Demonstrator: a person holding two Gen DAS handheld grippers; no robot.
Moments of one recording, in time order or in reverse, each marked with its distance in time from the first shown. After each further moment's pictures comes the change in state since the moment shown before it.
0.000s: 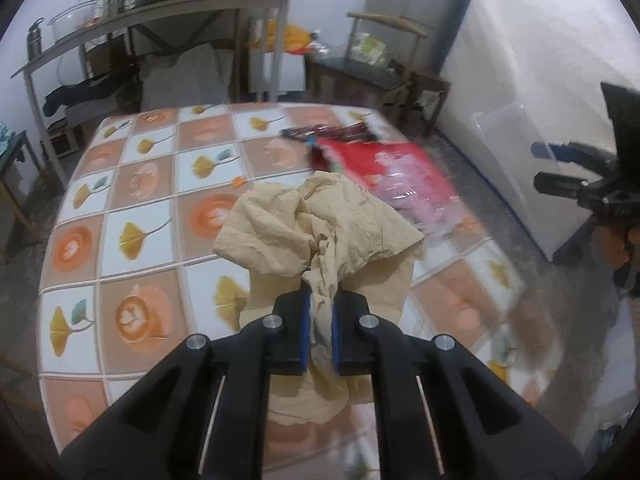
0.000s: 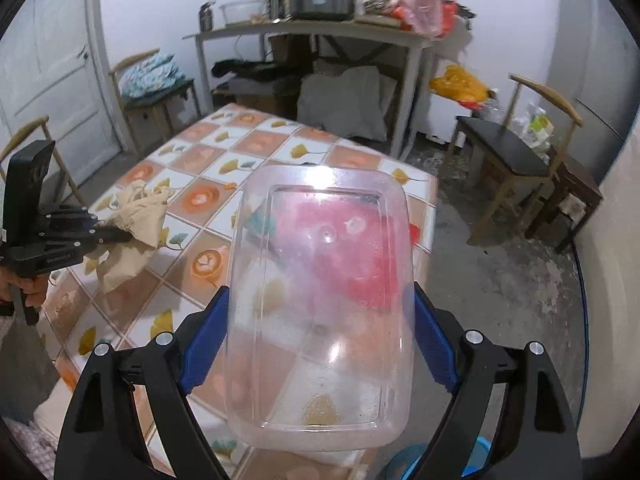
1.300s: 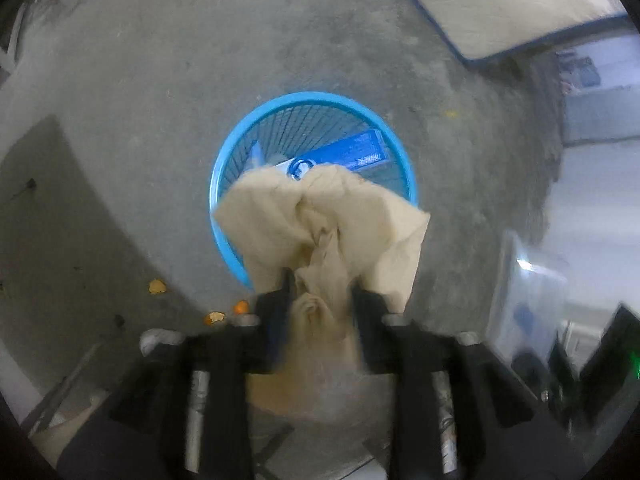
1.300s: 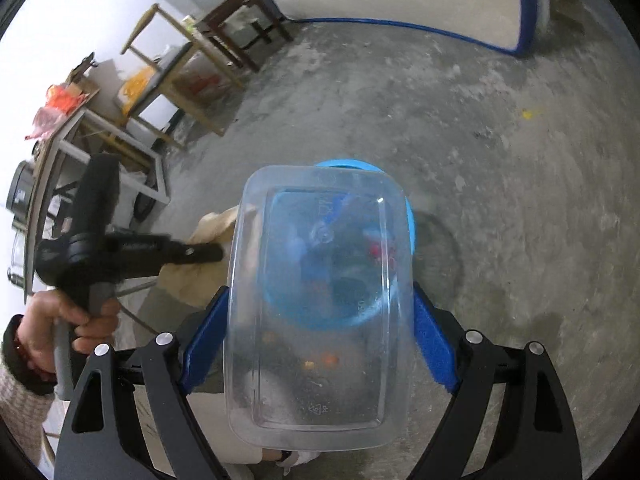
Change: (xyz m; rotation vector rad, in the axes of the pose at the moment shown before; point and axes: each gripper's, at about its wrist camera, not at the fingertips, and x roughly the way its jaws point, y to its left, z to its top) left arm 0.388 -0.490 -0.062 0.204 0.842 -0.280; right arm -0.085 -0.245 -0.481 1.228 0.042 -0.246
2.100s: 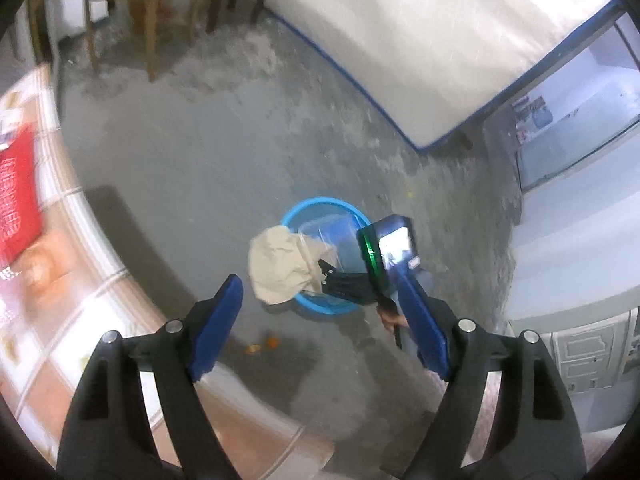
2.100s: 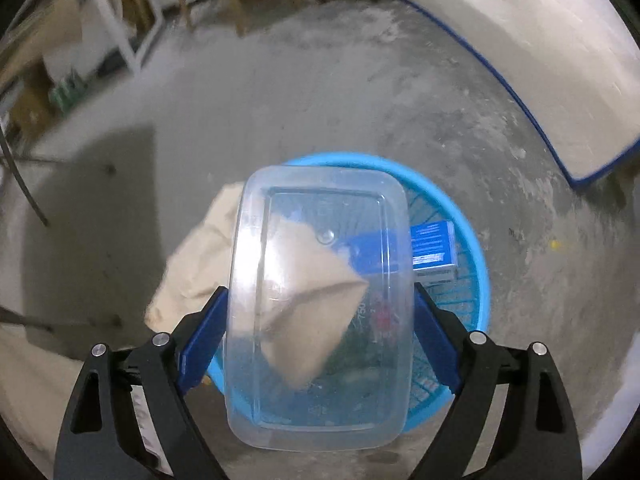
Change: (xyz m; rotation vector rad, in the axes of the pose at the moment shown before) left arm -0.262 0.068 -0.118 0.102 -0.401 -0.089; right arm 0.190 0.122 0.026 -0.577 0.142 -0.313
